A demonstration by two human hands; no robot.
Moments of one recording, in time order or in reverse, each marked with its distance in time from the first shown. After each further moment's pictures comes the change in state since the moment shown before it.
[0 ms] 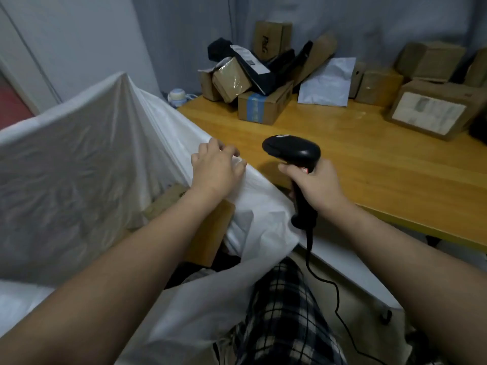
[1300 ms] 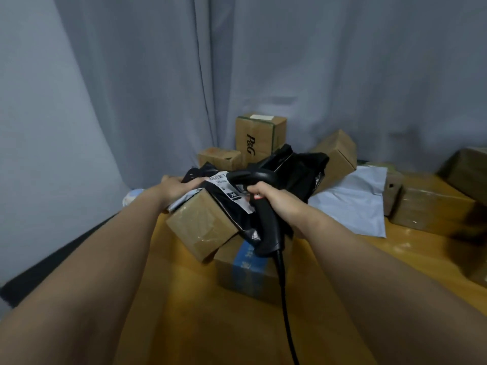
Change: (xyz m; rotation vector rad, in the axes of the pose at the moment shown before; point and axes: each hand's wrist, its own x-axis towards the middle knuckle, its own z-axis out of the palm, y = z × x) left_hand 0.432 -0.097 0.085 -0.517 -0.308 -0.406; right_hand 0.404 -0.003 0.046 0.065 -0.341 0.385
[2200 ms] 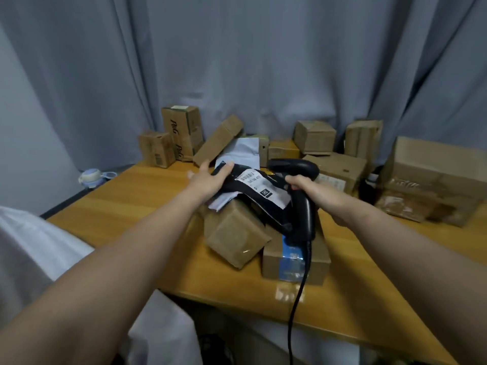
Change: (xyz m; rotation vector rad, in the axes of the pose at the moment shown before) left_hand -0.343 0.142 0.134 -0.042 -0.130 0.162; right_hand -0.344 0.088 -0.165 -0.162 0.288 -0.035
